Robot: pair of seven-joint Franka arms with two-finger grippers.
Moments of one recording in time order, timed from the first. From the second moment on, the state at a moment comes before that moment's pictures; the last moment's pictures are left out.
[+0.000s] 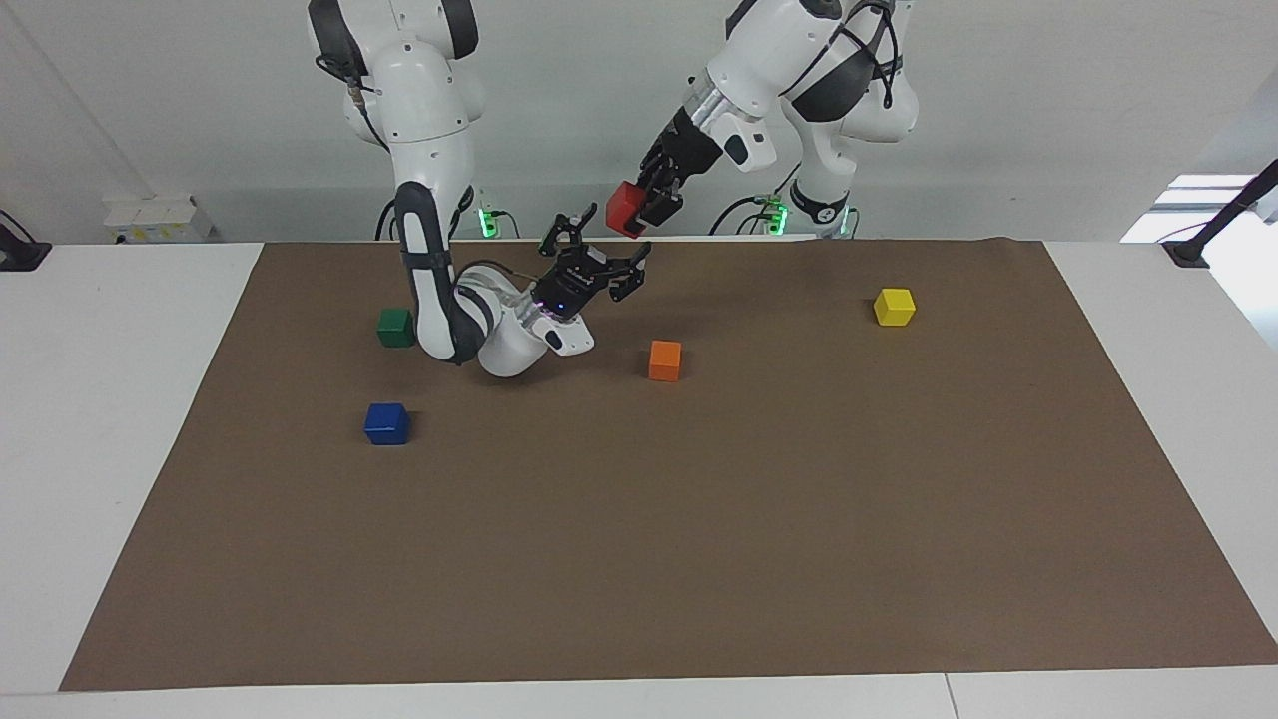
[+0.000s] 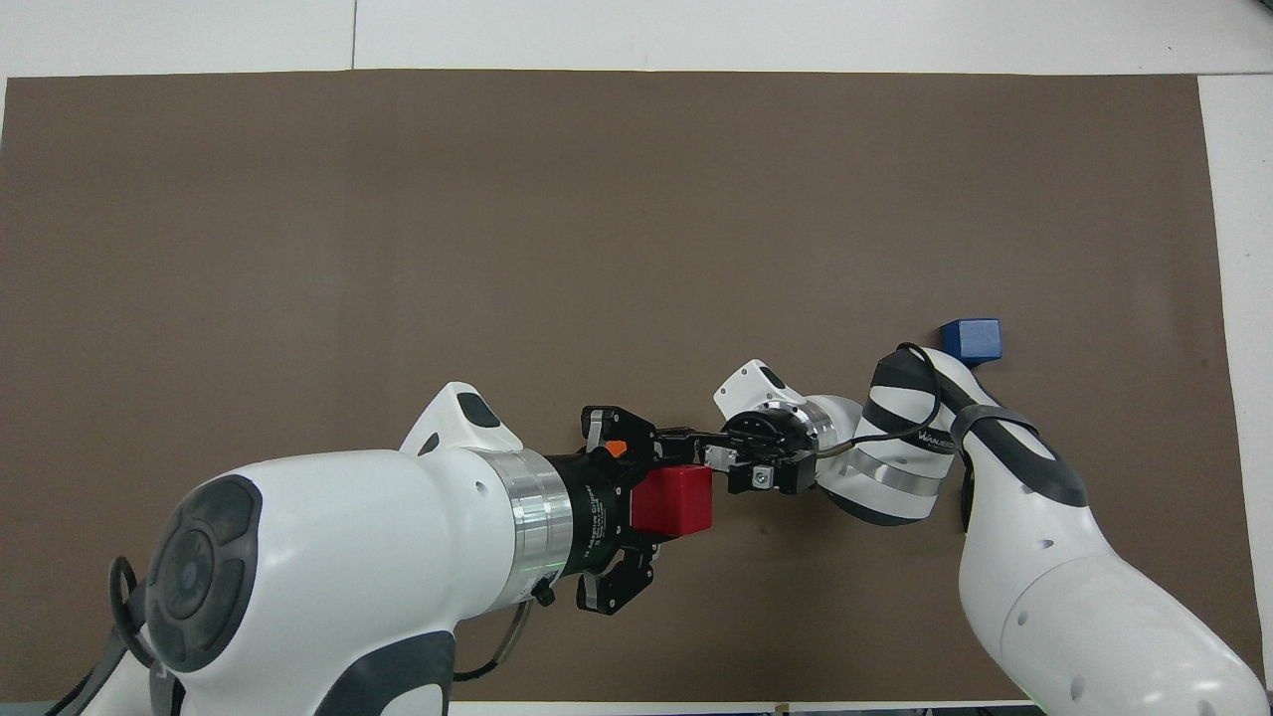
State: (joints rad) left arm -0.46 -0.23 -0.25 -2.06 -0.60 2.13 -1.91; right arm 0.35 0.46 -0.02 -2.28 2.18 0.81 -1.31
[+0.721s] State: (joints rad) left arm -0.45 -0.24 -0.25 -2.07 -0.61 2.14 -1.91; right arm 0.38 0.46 -0.02 -2.27 2.19 0.81 -1.29
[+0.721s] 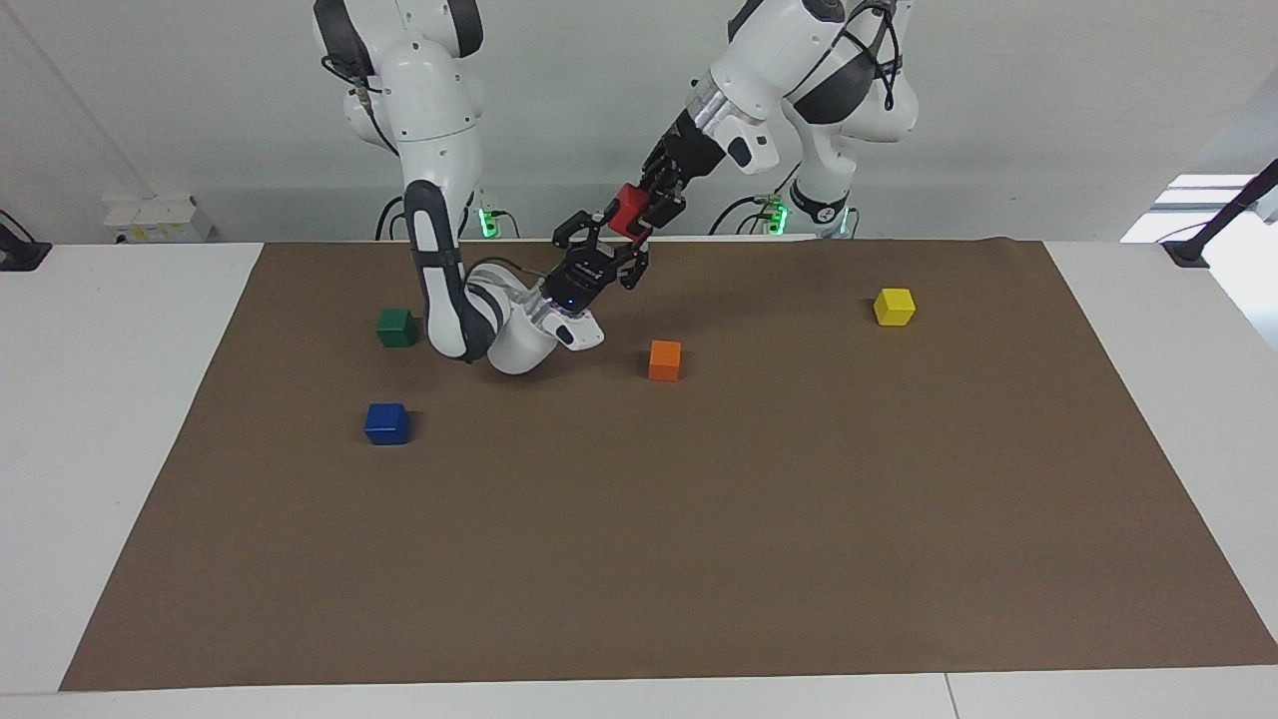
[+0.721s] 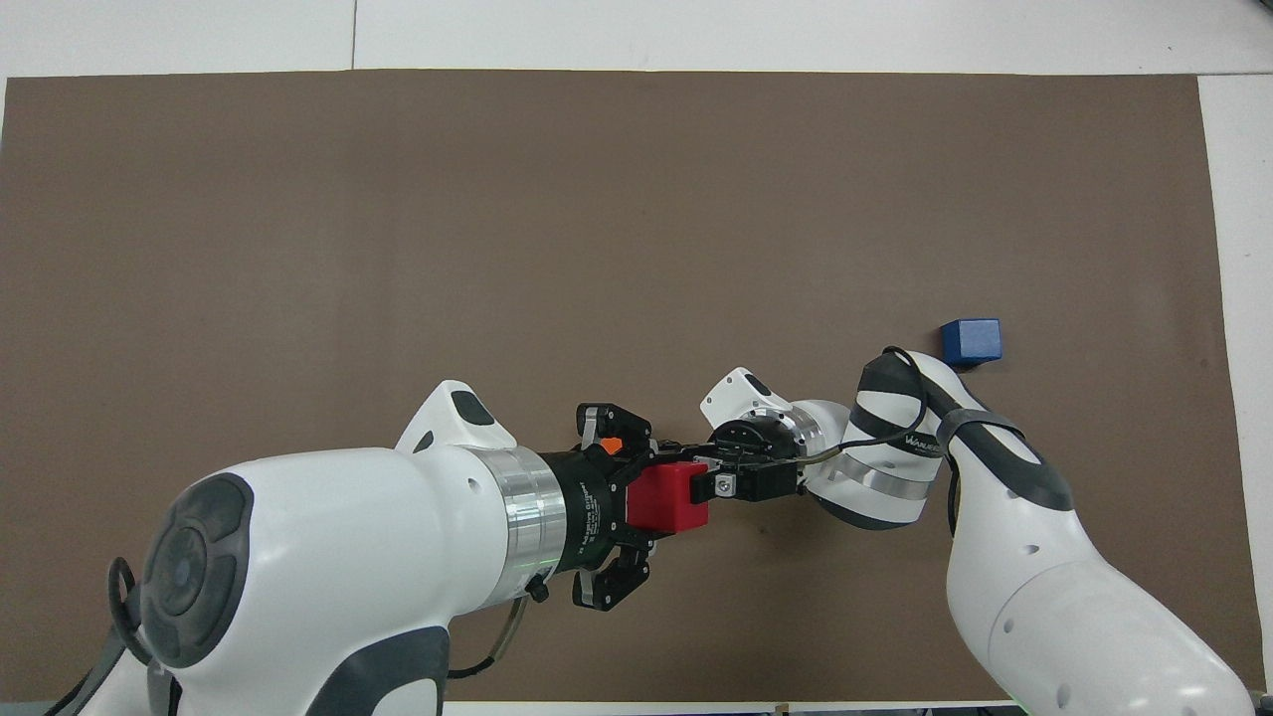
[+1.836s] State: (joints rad) left arm 0.10 -0.21 -0.21 -2.05 -0.31 1.97 -0.89; right arm 0.32 0.27 -0.02 -2.27 2.18 1.09 -1.11
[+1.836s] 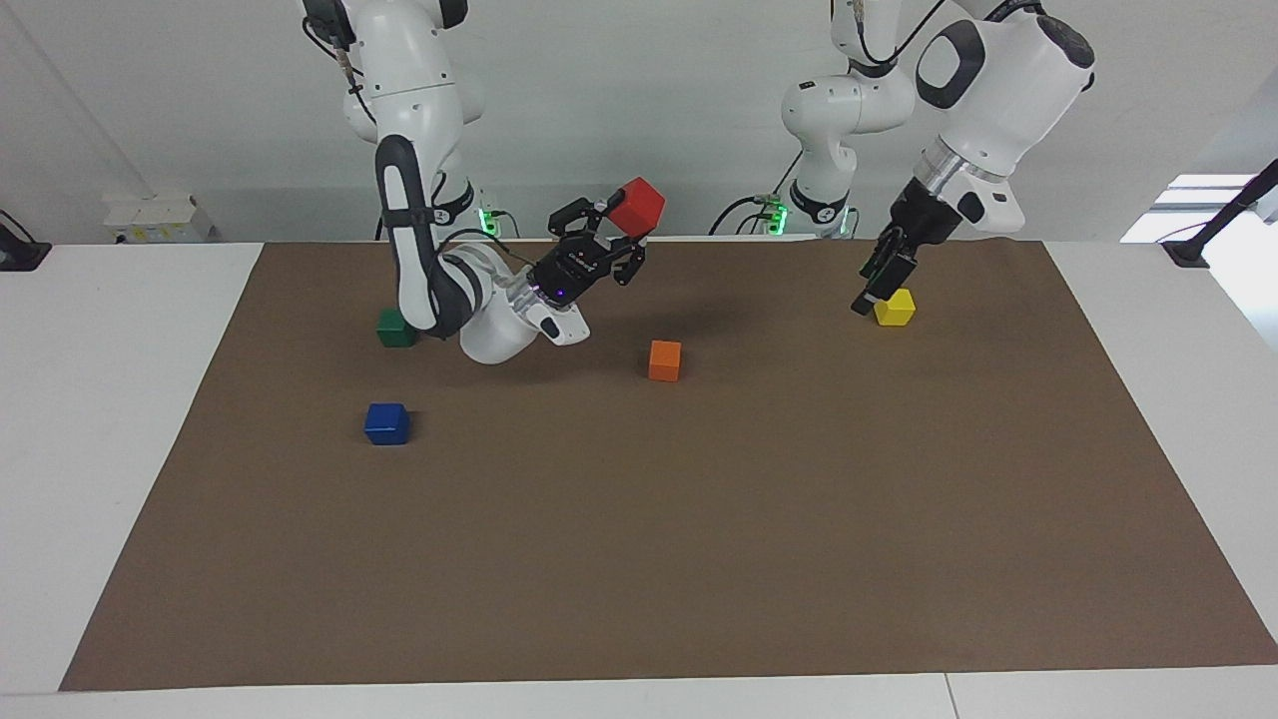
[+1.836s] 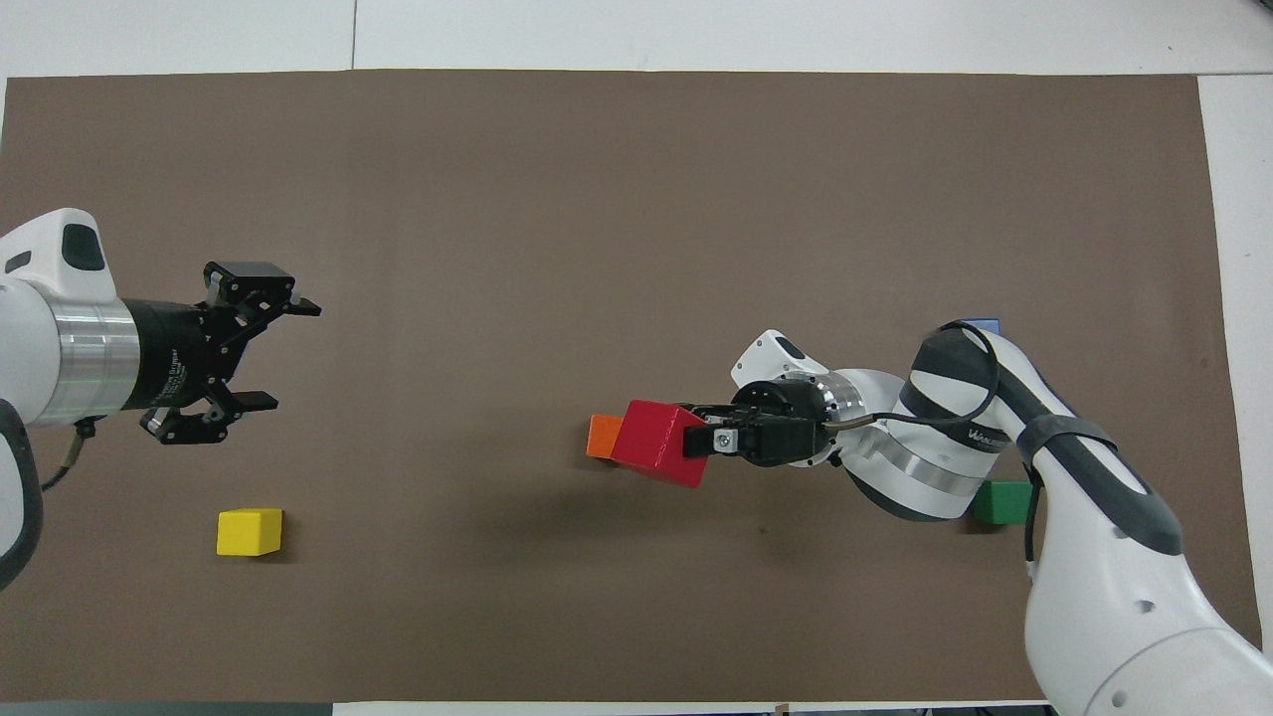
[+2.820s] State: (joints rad) left arm 0.06 -0.01 -0.12 -1.70 0.03 1.66 -0.22; right arm 0.14 -0.08 -0.04 -2.16 1.12 1.81 -0.51
